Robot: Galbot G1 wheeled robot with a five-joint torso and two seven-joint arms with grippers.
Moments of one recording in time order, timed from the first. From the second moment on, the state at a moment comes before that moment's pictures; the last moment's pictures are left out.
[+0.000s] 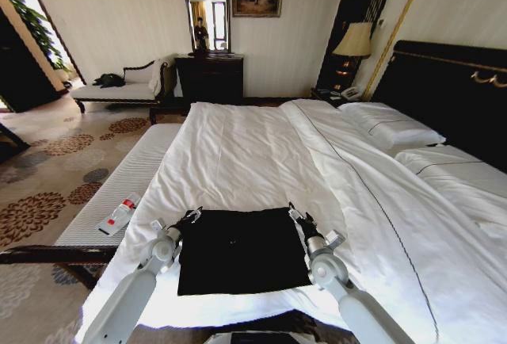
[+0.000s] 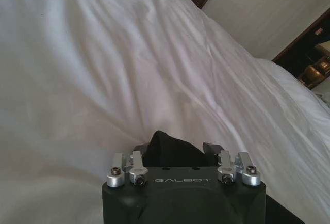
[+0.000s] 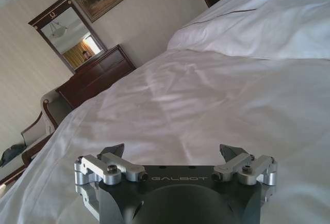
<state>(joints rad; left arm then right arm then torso) 1.12 -1.09 -0.32 -1.62 -1.16 0.25 -0.19 -1.25 1.06 0.21 1.84 1.06 0.13 0.40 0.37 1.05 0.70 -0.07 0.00</state>
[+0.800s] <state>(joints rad) 1.13 -1.07 -0.38 -1.66 -1.20 0.25 -0.20 -1.15 1.07 0.20 1.69 1.08 0.09 0.32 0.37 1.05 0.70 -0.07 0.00</state>
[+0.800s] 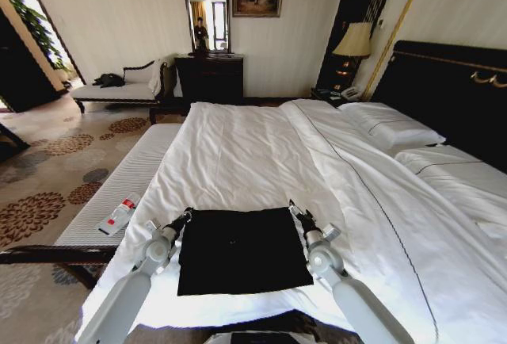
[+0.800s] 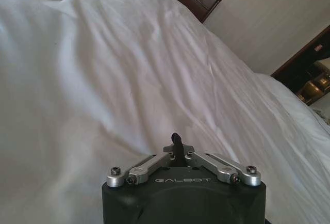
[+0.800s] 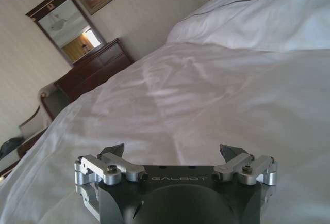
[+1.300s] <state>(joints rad) 1.11 -1.07 -0.38 -1.64 -1.21 0.25 -0.21 -1.14 1.08 0.18 1.60 1.10 0.05 0.16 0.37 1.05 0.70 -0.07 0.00</state>
